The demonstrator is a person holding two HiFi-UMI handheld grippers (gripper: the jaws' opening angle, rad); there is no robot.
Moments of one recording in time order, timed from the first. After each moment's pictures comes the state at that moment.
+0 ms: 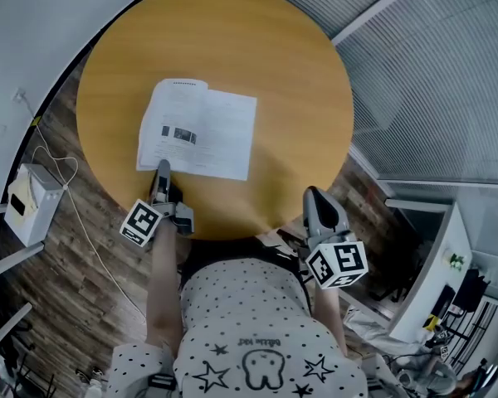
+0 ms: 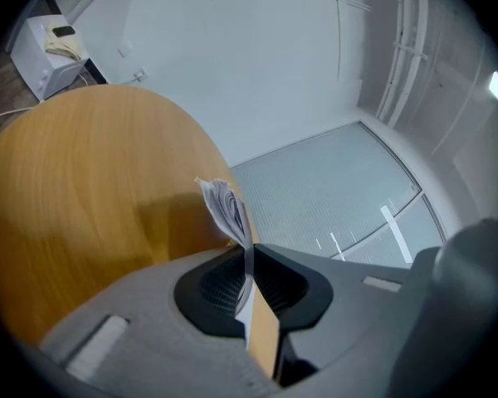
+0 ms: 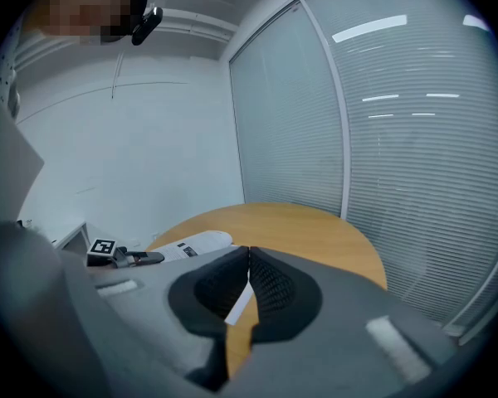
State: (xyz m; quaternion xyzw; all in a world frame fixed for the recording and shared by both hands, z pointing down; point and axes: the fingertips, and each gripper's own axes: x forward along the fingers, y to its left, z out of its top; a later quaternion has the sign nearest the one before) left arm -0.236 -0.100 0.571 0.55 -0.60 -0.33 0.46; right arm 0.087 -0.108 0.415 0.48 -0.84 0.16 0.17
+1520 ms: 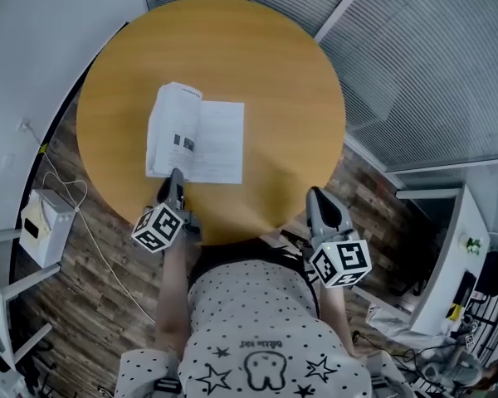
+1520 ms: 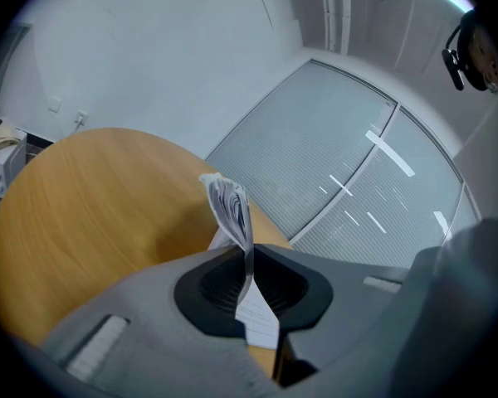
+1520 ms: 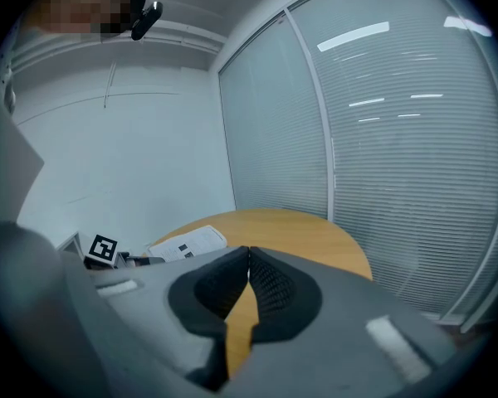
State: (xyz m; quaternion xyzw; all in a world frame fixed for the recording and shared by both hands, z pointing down) left arm -0.190 -0.111 0.551 0.65 -0.64 -0.13 0.38; right arm 0.123 -0.096 0.409 0.51 -0.83 0.16 0.14
